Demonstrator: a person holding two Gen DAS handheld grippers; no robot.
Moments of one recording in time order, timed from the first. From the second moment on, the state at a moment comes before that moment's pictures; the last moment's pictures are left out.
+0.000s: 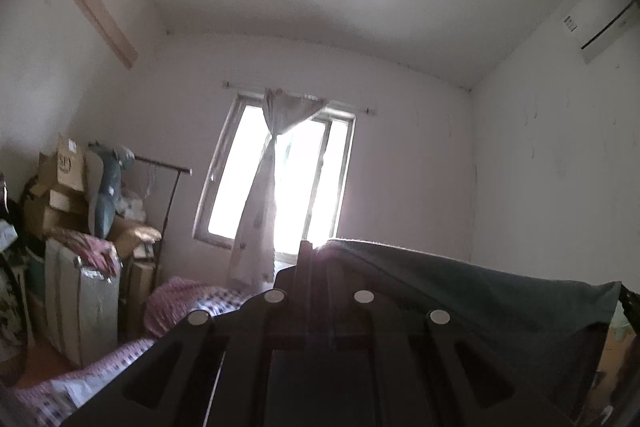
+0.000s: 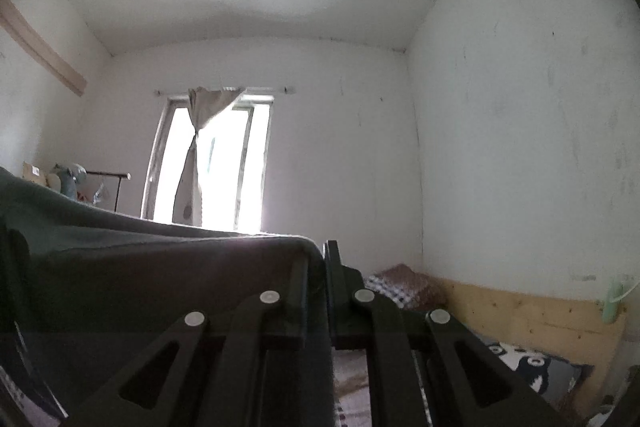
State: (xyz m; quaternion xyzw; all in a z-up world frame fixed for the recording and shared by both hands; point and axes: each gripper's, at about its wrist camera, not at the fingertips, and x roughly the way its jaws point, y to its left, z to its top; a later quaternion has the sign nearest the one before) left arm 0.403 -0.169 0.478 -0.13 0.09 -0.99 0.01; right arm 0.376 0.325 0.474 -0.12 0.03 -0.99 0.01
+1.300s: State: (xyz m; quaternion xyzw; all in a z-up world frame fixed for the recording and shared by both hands) left arm 0.093 -0.171 0.435 0.10 0.08 -0.99 0.07; right arm 0.123 0.285 0.453 0.01 0.05 -1.00 -0.02
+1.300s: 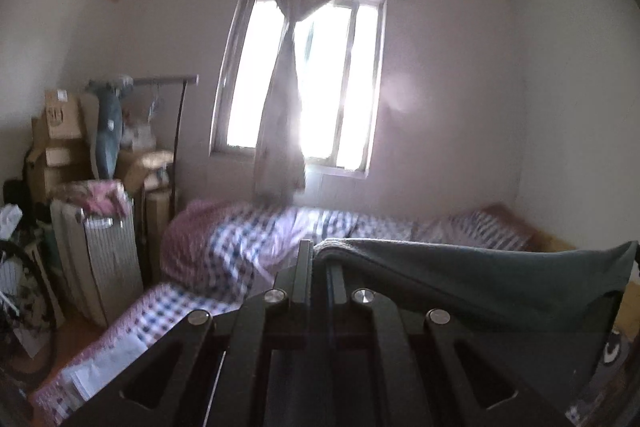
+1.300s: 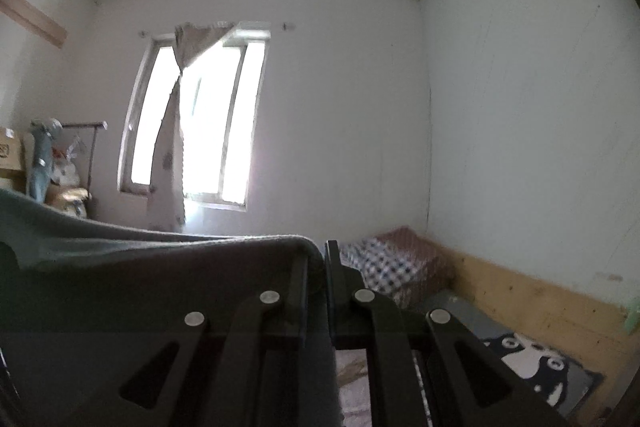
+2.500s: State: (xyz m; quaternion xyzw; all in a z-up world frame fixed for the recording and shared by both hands) left arm -0.305 -0.219 0.031 0.36 0.08 -0.92 0.11; right arm -0.348 0.236 0.068 0.32 0.12 -0.94 -0.04
